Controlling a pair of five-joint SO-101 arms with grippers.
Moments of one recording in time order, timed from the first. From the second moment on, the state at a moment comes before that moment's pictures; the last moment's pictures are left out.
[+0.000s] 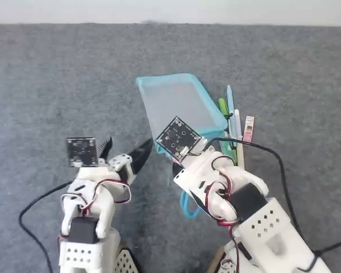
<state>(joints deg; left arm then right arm) -2.0 -103.1 94.6 47.3 13.1 -39.8 -57.8 53.5 59.9 14.8</state>
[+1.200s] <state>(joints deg) 3.4 -84.8 67.0 64.7 -7.5 -39.7 -53.4 47.9 57.9 12.9</state>
